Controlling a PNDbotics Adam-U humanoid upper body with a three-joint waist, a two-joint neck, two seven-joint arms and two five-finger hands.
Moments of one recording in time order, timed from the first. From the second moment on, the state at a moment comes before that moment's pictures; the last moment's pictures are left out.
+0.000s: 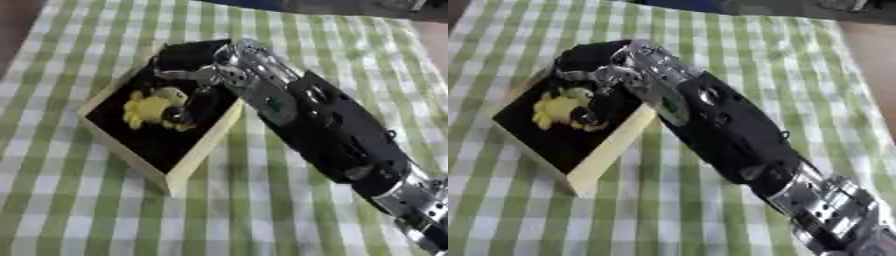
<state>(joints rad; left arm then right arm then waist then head) -0.33 0.40 0.08 -1.98 -0.02 -0.31 0.35 -1.13 -0.18 0.56 -1.20 0.79 -0.23 0.67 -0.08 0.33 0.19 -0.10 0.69</state>
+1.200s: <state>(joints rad) -0.32 0.39 0.07 -1.98 -0.02 -0.31 0.34 -1.18 -0.15 0.51 -1.20 1.07 -0.44 0.68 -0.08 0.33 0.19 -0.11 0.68</state>
